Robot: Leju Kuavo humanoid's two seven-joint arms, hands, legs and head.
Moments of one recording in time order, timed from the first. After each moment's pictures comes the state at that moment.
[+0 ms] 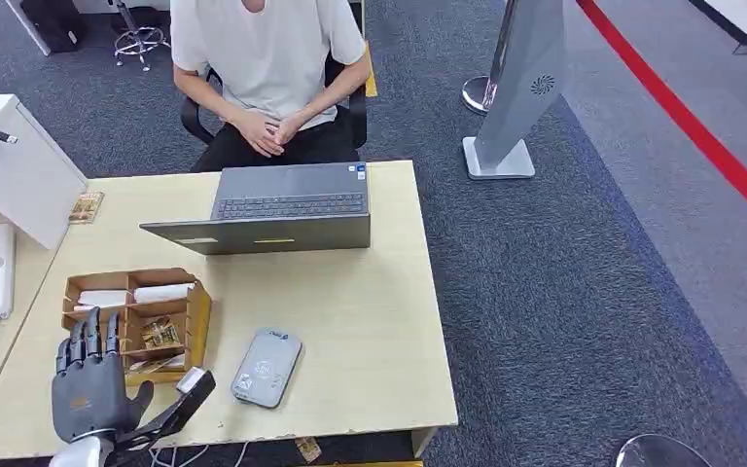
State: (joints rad) left arm 0.07 0.06 -0.10 -1.21 -1.49 0.33 0.15; right arm -0.08 0.18 -1.07 -0.18 1.30 -0.24 0.22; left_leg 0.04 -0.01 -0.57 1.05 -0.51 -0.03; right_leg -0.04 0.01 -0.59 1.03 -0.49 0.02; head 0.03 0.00
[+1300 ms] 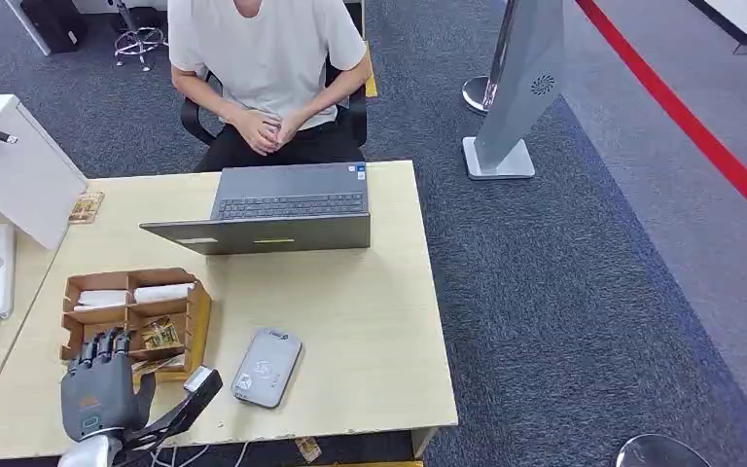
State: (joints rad) left arm 0.07 0.03 -0.10 -1.20 -1.49 0.32 0.15; right arm -0.08 0.18 -1.07 -0.18 1.30 -0.24 0.21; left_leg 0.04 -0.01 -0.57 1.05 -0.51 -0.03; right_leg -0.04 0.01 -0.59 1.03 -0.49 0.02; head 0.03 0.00
